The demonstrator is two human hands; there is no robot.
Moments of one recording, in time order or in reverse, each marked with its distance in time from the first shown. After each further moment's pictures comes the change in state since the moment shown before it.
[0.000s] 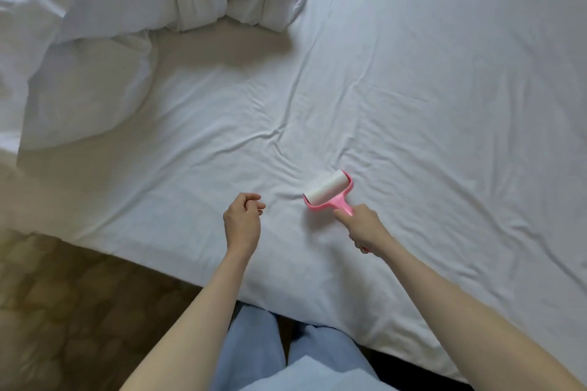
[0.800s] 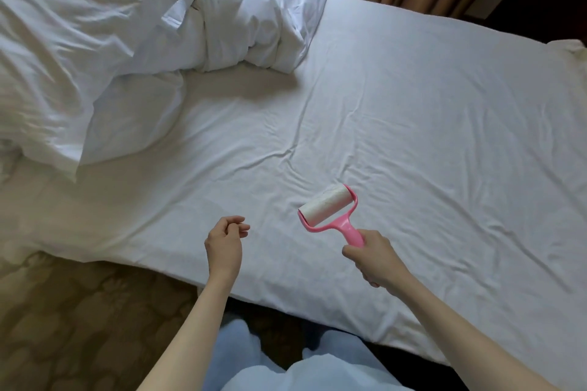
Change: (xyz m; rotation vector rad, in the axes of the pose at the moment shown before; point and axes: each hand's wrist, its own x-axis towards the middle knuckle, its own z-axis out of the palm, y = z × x) left_hand -0.037 -0.022 -0.110 -0.134 0.028 0.088; right_hand -0.141 -0.022 0.050 0.005 0.141 -0.158
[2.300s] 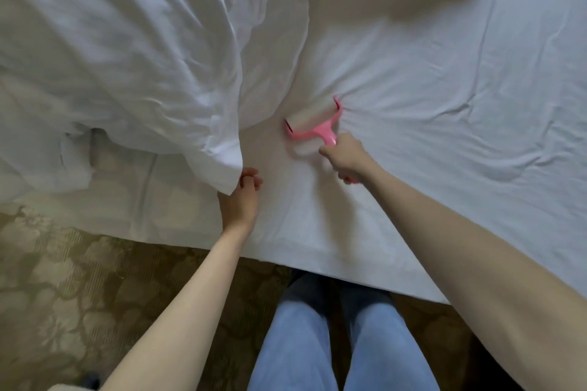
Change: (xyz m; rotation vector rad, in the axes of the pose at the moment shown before) left_hand 0.314 -0.060 -0.222 0.092 -0.097 -0.113; right_hand 0.243 -0.247 0.347 -0.126 -0.038 0.112
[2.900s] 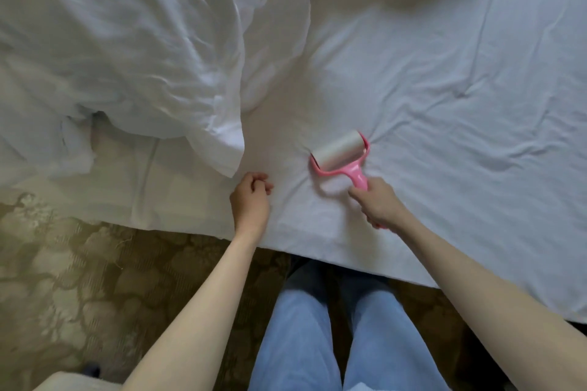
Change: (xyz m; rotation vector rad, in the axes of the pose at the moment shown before) left_hand -0.028 -0.019 0.009 0.069 -0.035 -0.033; right_hand -0.056 0.100 0.004 0.071 -0.057 0.044
